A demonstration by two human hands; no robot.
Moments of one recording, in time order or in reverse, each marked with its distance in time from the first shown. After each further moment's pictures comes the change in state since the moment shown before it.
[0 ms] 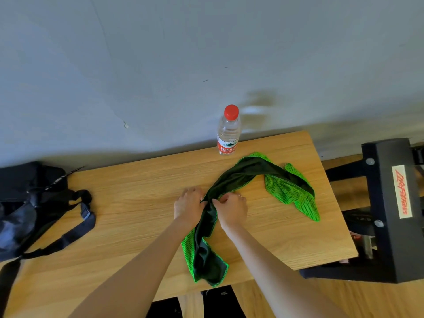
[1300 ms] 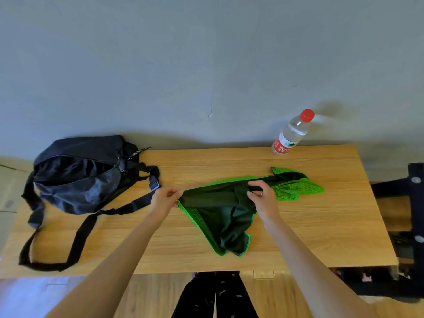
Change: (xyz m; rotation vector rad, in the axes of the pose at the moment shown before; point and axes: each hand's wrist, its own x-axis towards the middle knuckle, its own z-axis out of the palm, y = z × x) left_hand -0.100 -0.208 -0.082 -0.903 0.144 -0.321; right_hand -0.083 -0.063 0.011 0.532 -0.204 -0.138
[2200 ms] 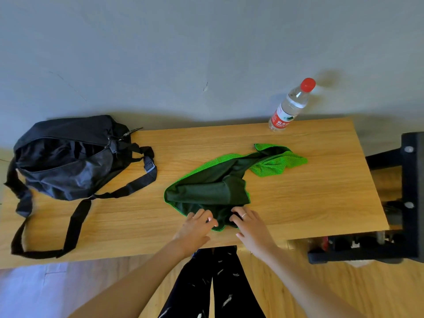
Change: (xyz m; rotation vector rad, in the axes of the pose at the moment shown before) left_hand -0.072 -0.069 0.069 1.156 -0.525 0.693; right_hand -0.080 0.102 0.019 -1.143 -0.327 -0.570
